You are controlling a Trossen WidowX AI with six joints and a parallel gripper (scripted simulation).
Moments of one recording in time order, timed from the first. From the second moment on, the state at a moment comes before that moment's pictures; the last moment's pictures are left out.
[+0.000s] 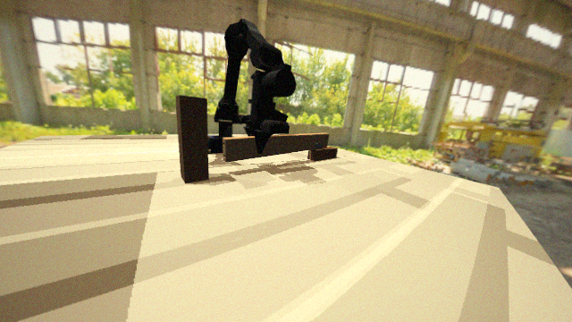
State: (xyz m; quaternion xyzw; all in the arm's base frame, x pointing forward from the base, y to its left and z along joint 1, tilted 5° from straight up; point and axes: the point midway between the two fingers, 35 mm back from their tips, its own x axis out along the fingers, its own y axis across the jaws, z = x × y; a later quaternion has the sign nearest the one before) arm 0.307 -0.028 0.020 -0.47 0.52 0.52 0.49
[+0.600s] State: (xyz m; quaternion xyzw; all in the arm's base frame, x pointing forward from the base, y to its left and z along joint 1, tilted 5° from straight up) arm 0.308 -0.028 0.028 -0.47 0.52 0.52 0.49
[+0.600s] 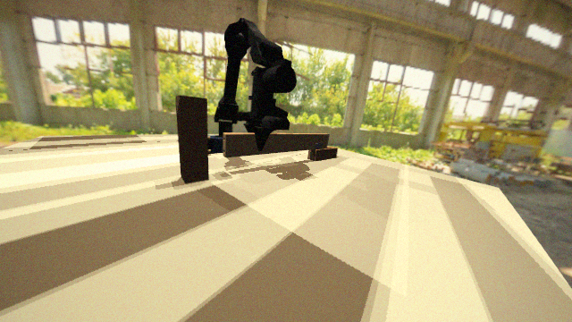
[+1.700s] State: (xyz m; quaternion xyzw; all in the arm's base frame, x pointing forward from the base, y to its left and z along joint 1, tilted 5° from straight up) arm 0.310 -0.028 0.030 -0.47 0.51 0.52 0.50
